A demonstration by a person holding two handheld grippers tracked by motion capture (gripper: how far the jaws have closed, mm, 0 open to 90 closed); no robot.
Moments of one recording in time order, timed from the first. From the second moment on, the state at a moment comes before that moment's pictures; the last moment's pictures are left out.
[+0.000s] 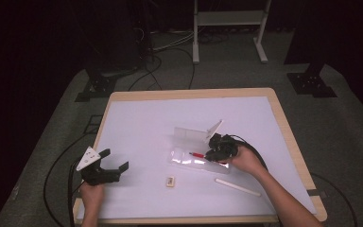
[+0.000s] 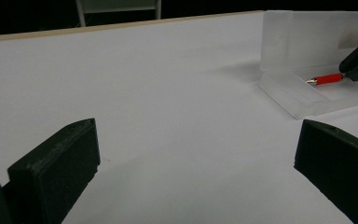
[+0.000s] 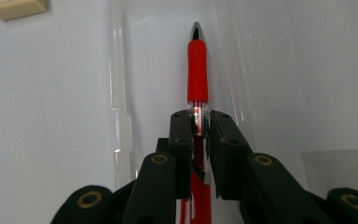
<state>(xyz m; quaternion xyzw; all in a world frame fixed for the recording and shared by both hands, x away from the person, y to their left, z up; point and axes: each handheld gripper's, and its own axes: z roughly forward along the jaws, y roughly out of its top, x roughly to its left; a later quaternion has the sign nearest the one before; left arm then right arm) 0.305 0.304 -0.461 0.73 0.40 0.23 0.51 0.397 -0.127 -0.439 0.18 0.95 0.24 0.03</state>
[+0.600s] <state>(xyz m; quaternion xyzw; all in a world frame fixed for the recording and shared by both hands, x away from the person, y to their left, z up) 0.305 0.304 -0.461 0.73 0.40 0.23 0.51 0.387 -0.144 -0.426 0.19 0.94 0.27 0.04</state>
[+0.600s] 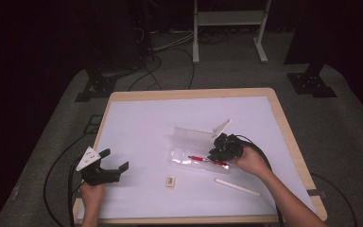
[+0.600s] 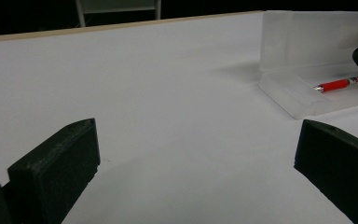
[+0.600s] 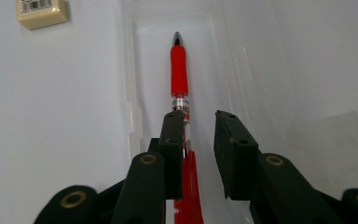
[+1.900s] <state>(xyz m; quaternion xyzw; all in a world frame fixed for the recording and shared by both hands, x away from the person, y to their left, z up) 0.305 0.304 -0.460 0.73 0.40 0.23 0.51 0.320 -0.216 -0.397 0.21 0.92 0.32 0.07</state>
